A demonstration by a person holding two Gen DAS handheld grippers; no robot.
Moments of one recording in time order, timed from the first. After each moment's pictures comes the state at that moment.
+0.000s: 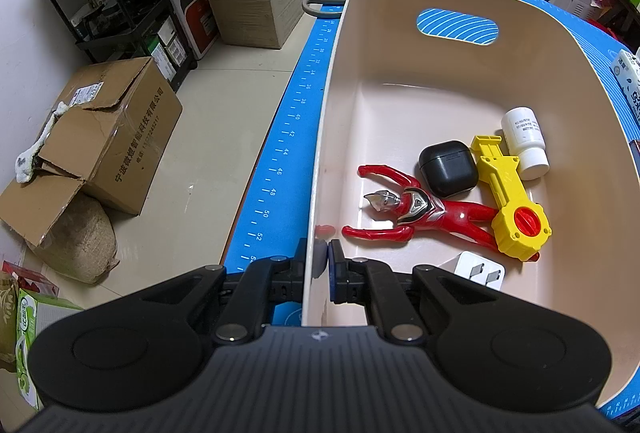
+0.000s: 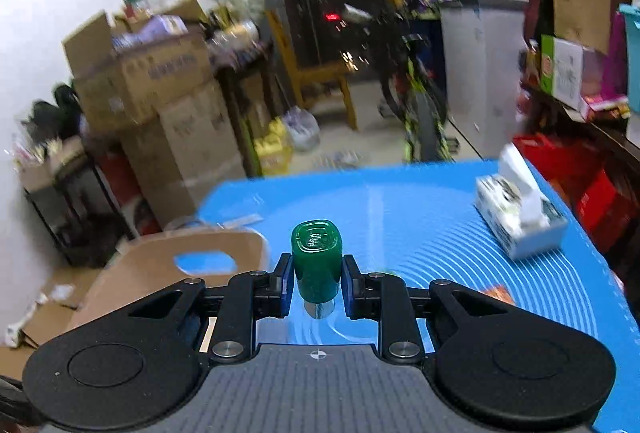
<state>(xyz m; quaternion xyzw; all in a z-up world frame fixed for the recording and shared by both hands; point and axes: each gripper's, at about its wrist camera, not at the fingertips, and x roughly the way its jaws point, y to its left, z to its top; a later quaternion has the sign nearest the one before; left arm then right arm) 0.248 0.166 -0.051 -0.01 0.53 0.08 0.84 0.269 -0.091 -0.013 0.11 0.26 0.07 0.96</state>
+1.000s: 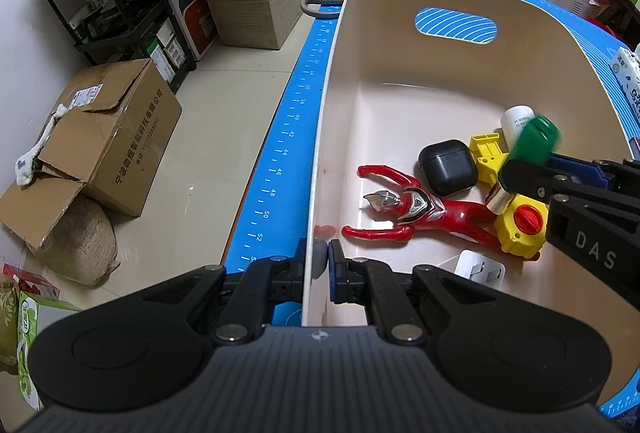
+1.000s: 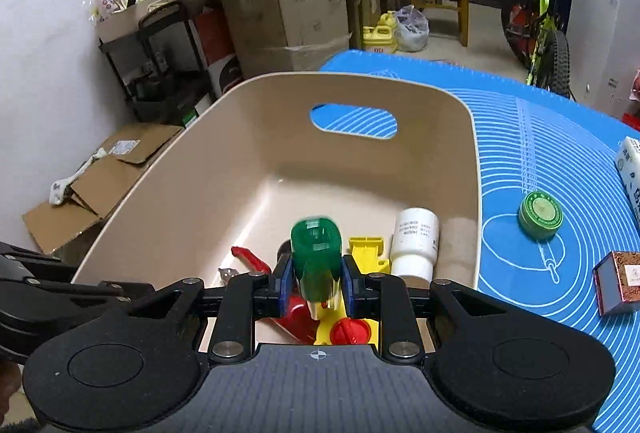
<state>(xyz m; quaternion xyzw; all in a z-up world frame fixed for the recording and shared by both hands) 0.250 0.164 -0.052 0.00 0.53 0.08 0.84 0.283 0.023 -0.069 0.00 0.41 0.21 0.89</state>
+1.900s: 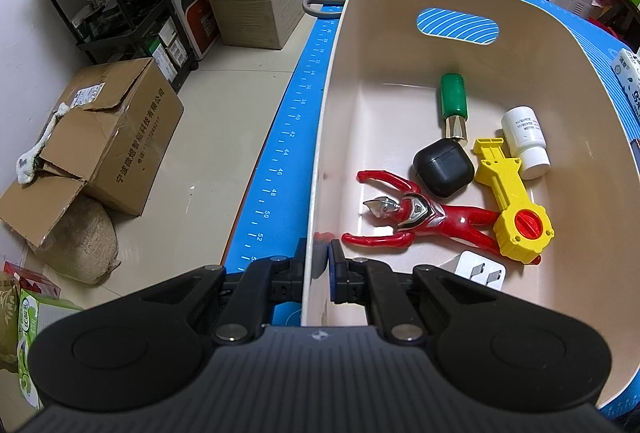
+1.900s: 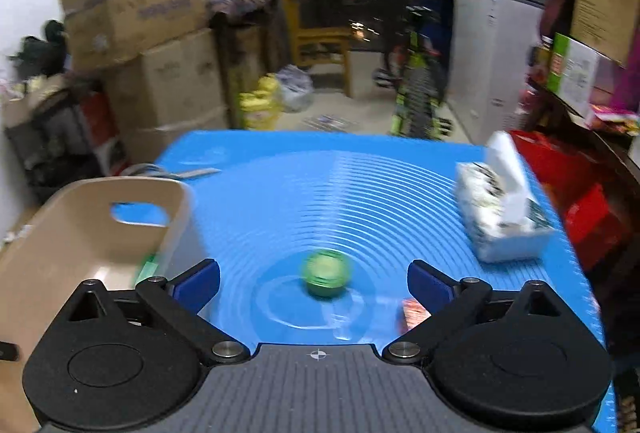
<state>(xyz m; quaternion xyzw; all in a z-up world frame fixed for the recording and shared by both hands) 0.252 0.163 -0.053 0.00 0.53 0.08 0.84 0.319 -0.139 -0.058 0.03 0.34 0.04 0.94</state>
